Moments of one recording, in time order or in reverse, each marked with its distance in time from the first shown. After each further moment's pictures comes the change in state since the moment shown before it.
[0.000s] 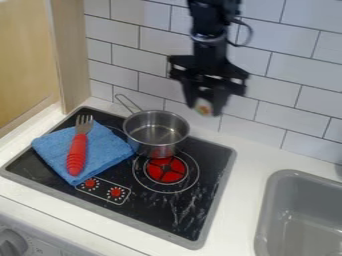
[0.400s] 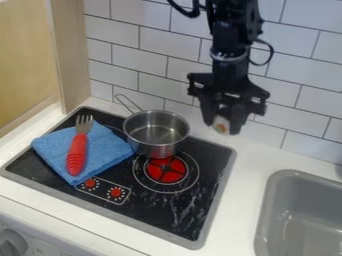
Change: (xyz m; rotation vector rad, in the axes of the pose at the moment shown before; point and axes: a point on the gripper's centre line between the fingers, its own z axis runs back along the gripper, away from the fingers) arm -0.005 -0.017 -0.018 -0.025 0.037 -0.041
